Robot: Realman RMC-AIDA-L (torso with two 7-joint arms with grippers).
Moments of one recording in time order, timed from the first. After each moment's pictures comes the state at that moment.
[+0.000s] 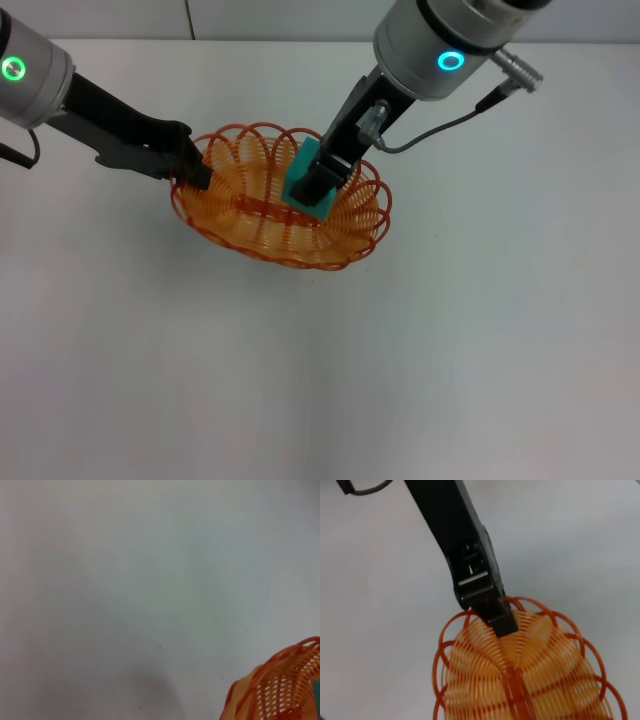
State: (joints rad) left arm -0.86 -2.04 0.78 1.03 -0.51 -1.71 0.45; right arm 1.03 2.07 -1.58 -1.19 0.74 1.53 -0.44
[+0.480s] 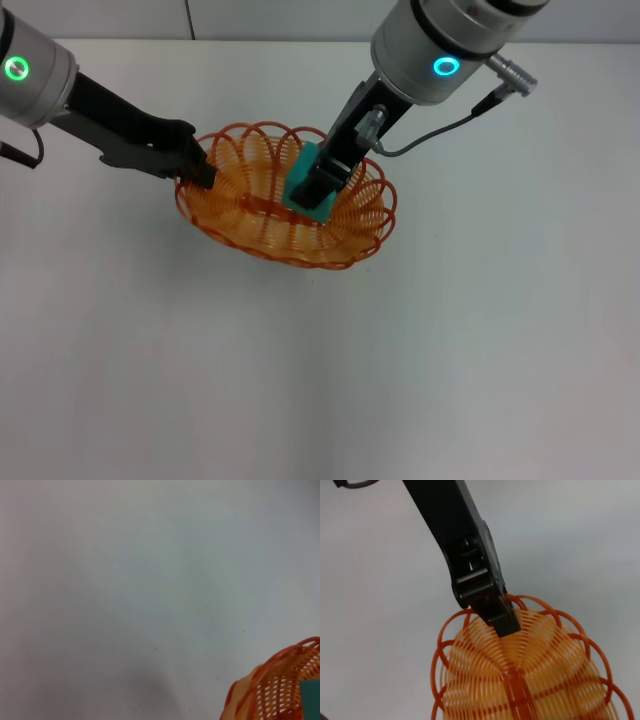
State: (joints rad) left arm -0.86 -2.04 0.78 1.03 -0.52 -1.71 0.46; right arm 1.05 2.07 -1.59 -1.15 0.74 1.51 -0.46
